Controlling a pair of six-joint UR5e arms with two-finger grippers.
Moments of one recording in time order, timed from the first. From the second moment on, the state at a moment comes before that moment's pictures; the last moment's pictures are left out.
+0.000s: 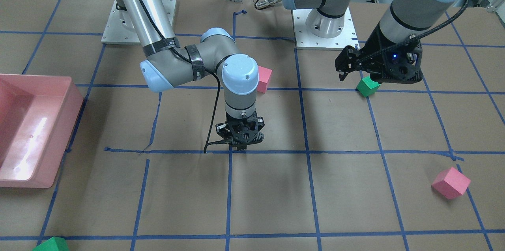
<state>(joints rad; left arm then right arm) -1.45 -1.59 -1.64 -1.59 1.59 0.16 2.02 -1.04 1.69 -2.29 -1.58 0.27</state>
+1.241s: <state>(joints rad) -1.47 -1.60 -1.66 -1.45 1.58 0.14 1.85 -1.28 1.69 -2.07 -1.58 0.13</state>
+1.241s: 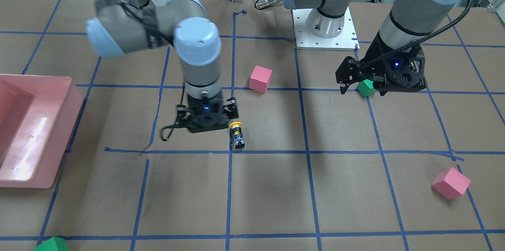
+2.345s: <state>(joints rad) -1.86 -1.72 -2.04 -0.55 1.59 -0.39 1.64 -1.49 1.32 -1.36 -1.56 -0.08</state>
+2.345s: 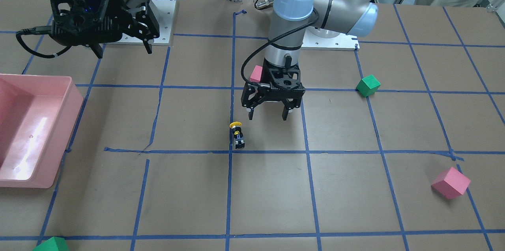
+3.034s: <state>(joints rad) -1.99 -1.93 -2.07 -0.29 1.69 -0.63 1.64 -1.49 1.40 -1.51 -1.64 -0.11</state>
